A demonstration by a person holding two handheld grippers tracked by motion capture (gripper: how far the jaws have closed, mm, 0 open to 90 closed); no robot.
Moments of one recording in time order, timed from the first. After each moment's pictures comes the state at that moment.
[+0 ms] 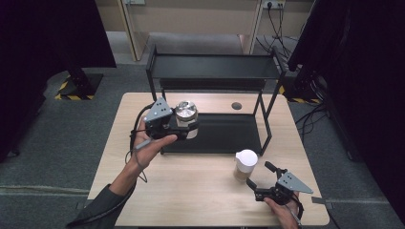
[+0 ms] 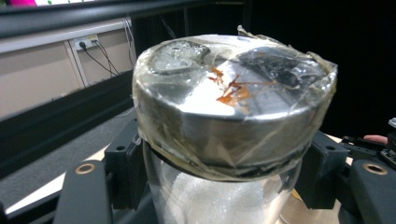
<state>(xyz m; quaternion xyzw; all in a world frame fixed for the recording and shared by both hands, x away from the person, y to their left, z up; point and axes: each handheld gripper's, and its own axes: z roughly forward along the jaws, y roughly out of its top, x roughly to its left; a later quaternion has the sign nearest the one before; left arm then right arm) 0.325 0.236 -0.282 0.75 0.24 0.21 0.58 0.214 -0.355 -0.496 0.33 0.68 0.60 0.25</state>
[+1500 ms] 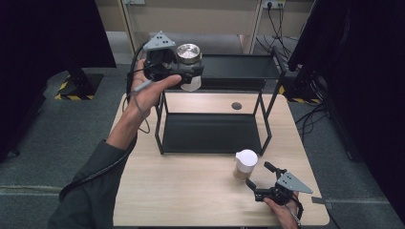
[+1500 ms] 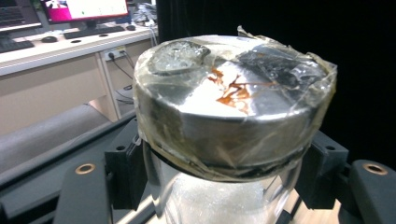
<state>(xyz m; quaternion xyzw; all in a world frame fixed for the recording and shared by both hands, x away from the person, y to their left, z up) 0.374 0.218 -0.151 0.74 0.29 0.23 0.56 0.215 -0.355 -0.496 0.33 0.68 0.60 0.24</state>
